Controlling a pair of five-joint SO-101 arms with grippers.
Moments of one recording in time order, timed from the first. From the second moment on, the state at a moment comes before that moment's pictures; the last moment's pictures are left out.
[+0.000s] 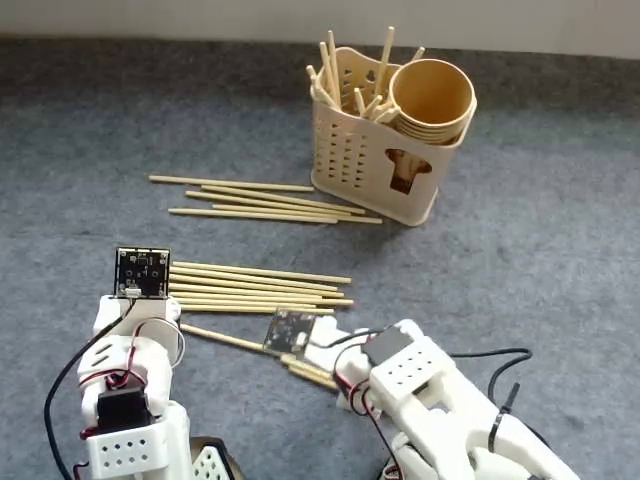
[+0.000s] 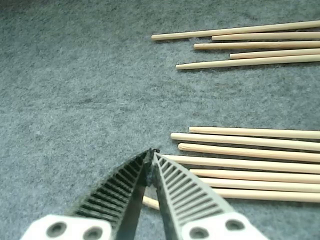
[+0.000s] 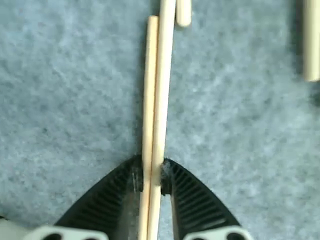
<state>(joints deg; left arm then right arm) -17.3 -103.6 96.0 54.3 -9.7 -37.8 -39.8 71.4 59.9 40.7</state>
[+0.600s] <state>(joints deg) -17.3 -103.6 96.0 54.3 -9.7 -28.3 -41.8 54.2 68.4 40.4</state>
